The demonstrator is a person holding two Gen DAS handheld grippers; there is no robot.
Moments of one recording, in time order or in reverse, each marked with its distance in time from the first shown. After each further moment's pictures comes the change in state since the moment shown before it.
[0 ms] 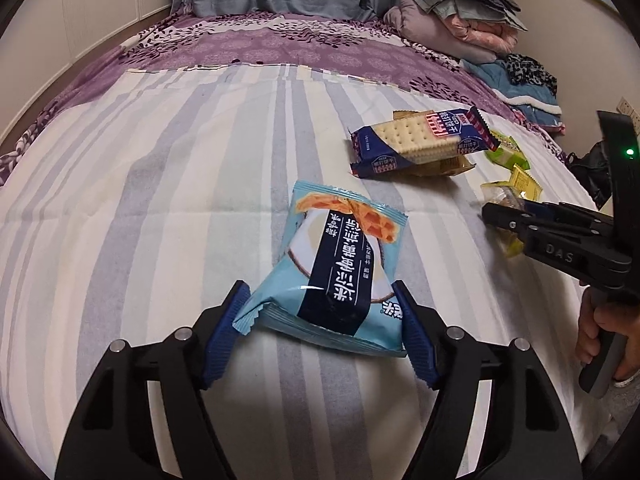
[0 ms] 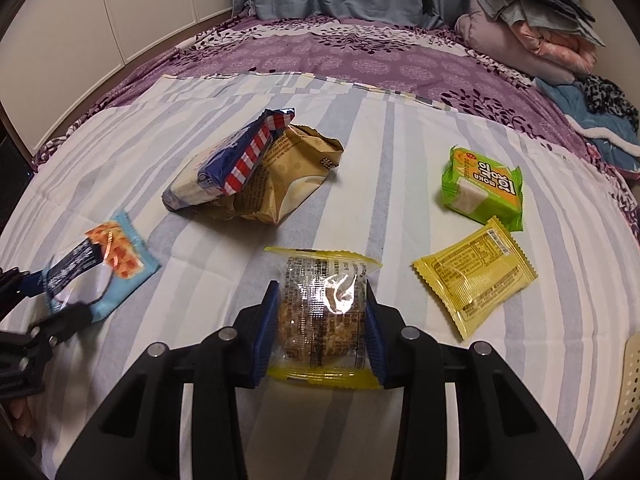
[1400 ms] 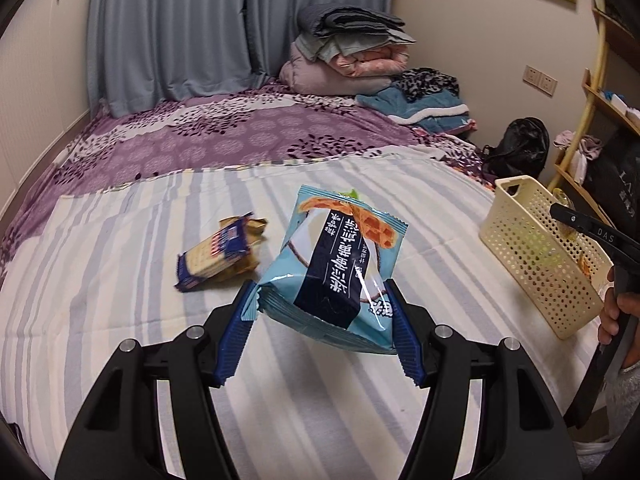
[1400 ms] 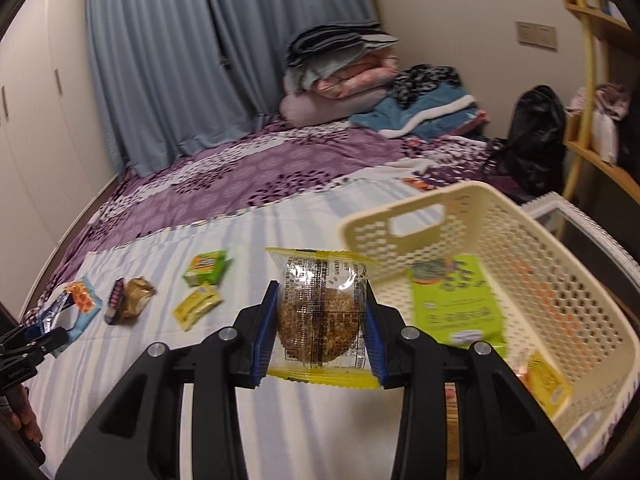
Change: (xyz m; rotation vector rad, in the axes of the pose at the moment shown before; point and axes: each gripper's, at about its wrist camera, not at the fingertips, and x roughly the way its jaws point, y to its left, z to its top) left arm -0.097 -0.177 0.030 0.269 -0.206 -0.156; right arm -0.221 -0.233 -0.116 0.479 -0.380 -0.230
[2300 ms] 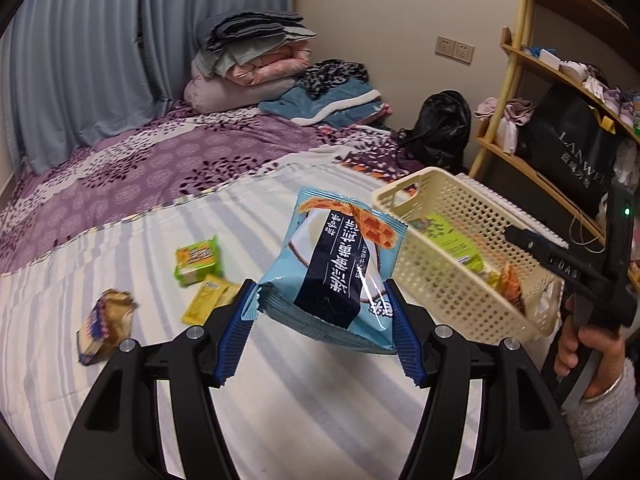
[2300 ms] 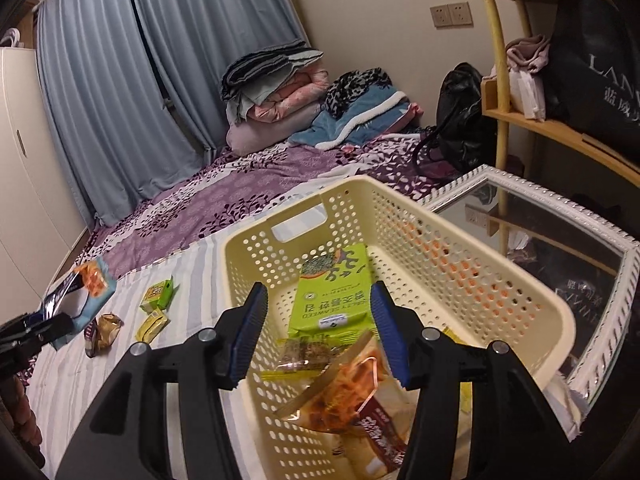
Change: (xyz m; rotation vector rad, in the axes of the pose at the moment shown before) left arm 0.021 -0.150 0.052 0.197 0.002 -0.211; right arm -0.040 -0.093 -0.021 0.166 -0.080 -0.086
